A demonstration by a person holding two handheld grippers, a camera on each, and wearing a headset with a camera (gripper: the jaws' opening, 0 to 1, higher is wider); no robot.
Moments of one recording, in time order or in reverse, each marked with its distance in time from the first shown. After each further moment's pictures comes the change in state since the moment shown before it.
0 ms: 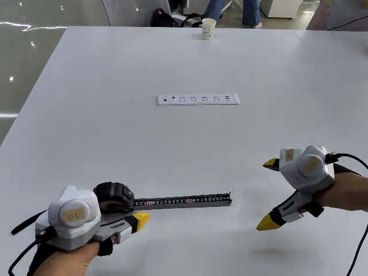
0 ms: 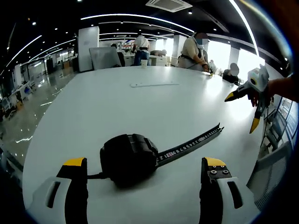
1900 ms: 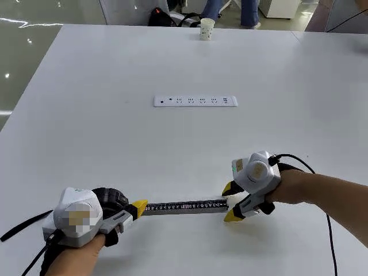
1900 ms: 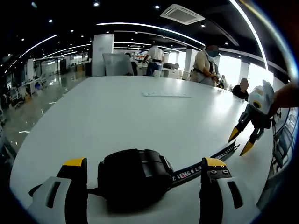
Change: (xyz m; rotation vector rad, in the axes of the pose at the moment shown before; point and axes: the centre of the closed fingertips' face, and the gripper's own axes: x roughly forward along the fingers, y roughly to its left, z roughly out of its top) left arm 0.037 0.019 0.009 -0.112 -0.112 0.066; right arm 0.068 0.007 0.022 -0.141 0.064 0.179
